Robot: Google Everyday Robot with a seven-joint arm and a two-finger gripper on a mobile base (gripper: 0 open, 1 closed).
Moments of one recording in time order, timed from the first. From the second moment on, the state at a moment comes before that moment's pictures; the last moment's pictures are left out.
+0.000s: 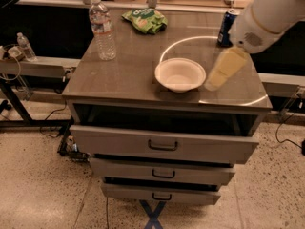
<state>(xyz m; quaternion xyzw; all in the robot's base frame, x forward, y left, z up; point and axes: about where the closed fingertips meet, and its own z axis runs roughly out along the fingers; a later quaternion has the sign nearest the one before) 0.564 -0.181 0.940 -0.52 0.82 0.00 0.25</state>
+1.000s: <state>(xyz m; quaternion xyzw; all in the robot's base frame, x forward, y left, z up) 0.599 -0.156 0.924 -0.42 0.86 0.04 0.29</state>
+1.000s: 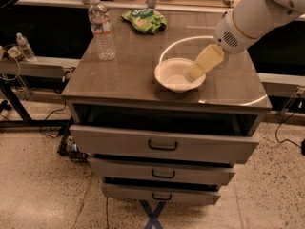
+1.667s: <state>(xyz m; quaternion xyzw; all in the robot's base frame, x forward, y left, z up) 0.646 -0.132 0.888 -0.36 0.88 0.06 0.30</state>
